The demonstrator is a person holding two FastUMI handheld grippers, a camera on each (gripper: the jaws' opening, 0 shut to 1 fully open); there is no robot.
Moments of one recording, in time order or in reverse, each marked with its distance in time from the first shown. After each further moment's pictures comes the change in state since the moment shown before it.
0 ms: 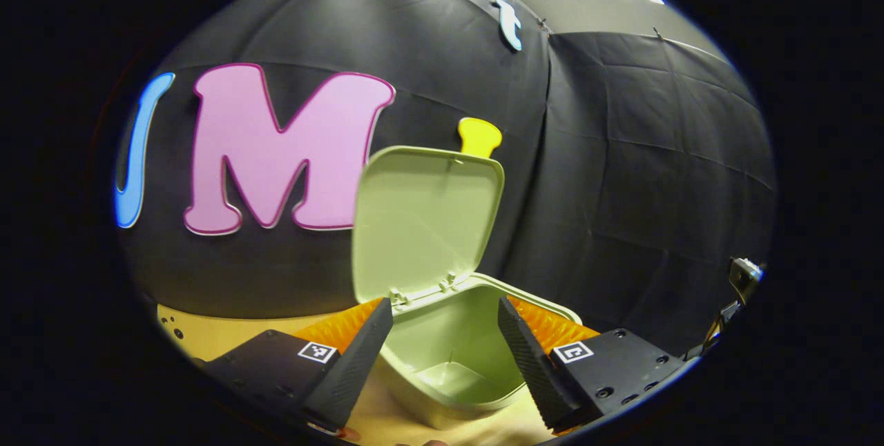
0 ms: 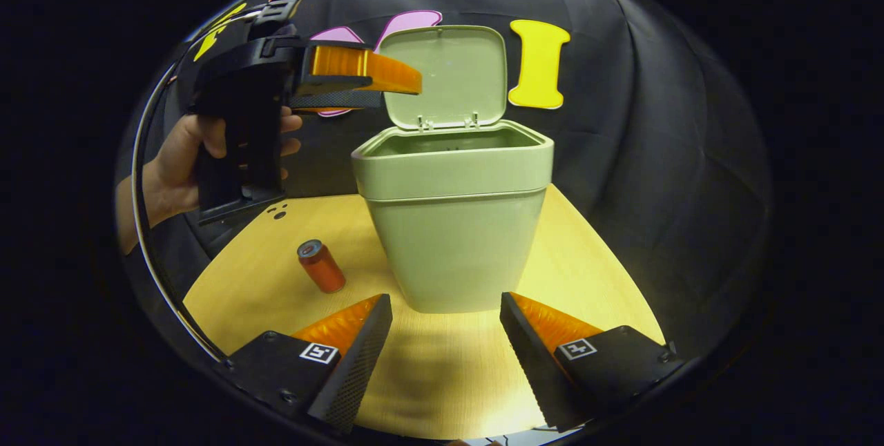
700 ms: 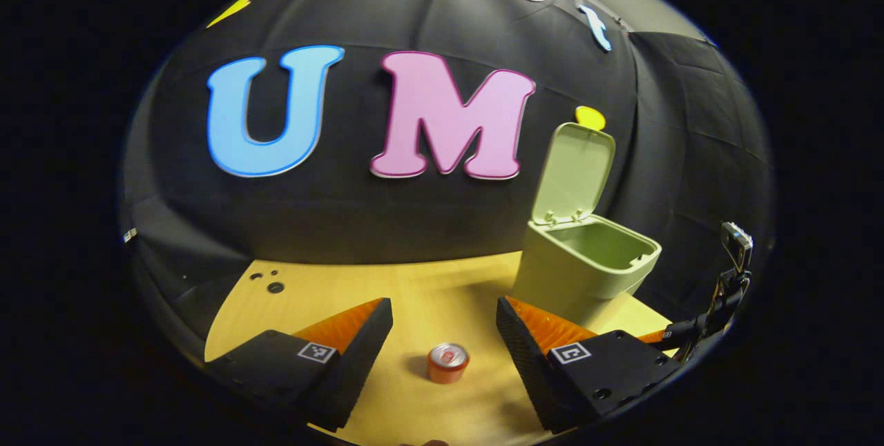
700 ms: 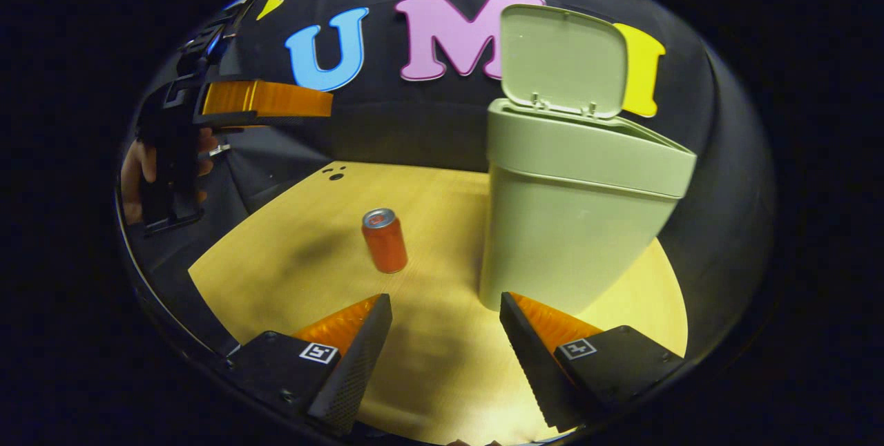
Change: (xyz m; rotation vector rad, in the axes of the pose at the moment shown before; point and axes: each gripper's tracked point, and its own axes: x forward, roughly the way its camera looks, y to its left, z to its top) left arm -0.198 0.135 -0.092 -0.098 0.138 0.413; right arm 0.040 0.109 -0.034 -0.183 0.078 0.227
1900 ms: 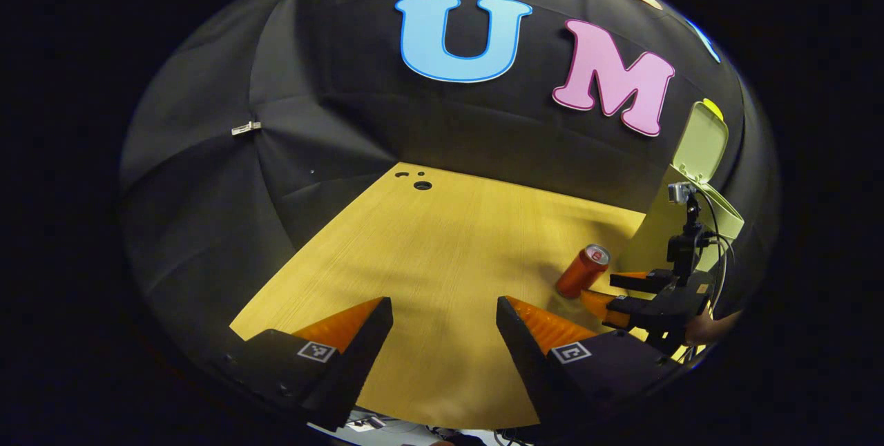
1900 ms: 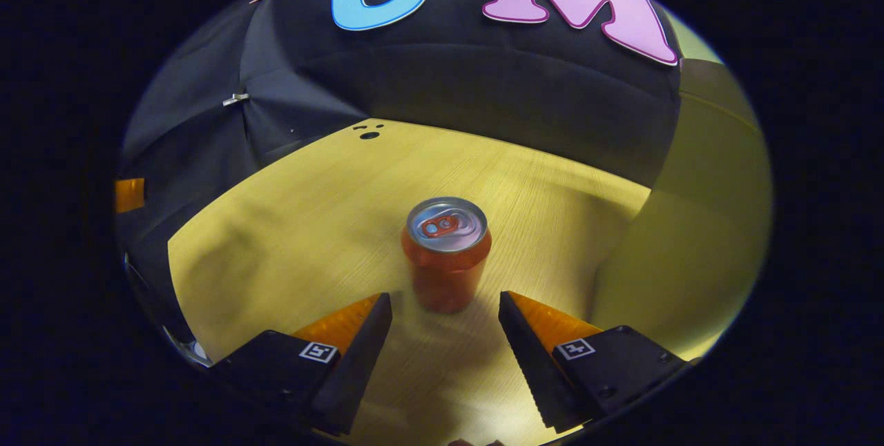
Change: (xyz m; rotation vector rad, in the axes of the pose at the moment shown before) left arm -0.122 0.138 -0.131 -0.236 0.205 0.447; right arm 0.183 0.078 -0.014 -0.125 0.112 0.109
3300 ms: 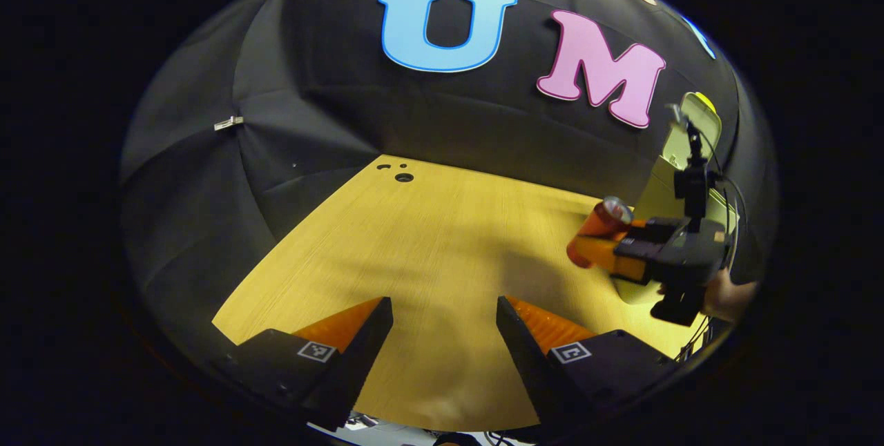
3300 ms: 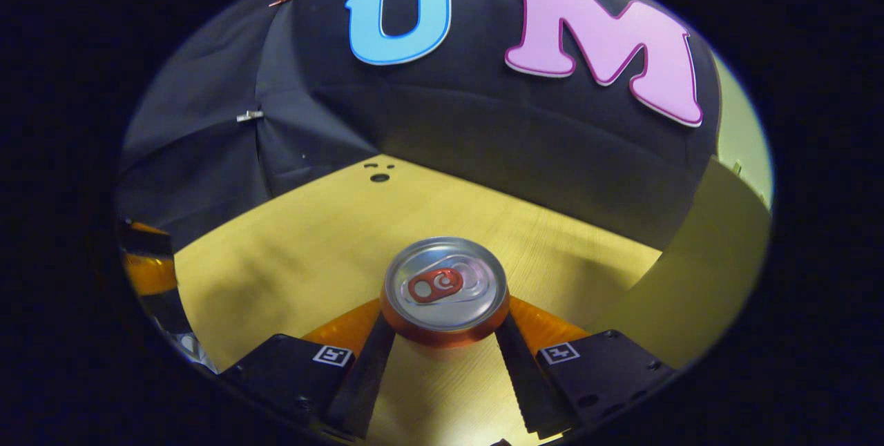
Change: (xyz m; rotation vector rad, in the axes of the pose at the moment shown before) left arm 0.007 -0.036 -0.008 0.035 0.028 -0.065; right arm -0.038 0.003 0.110 -0.068 -0.154 0.043
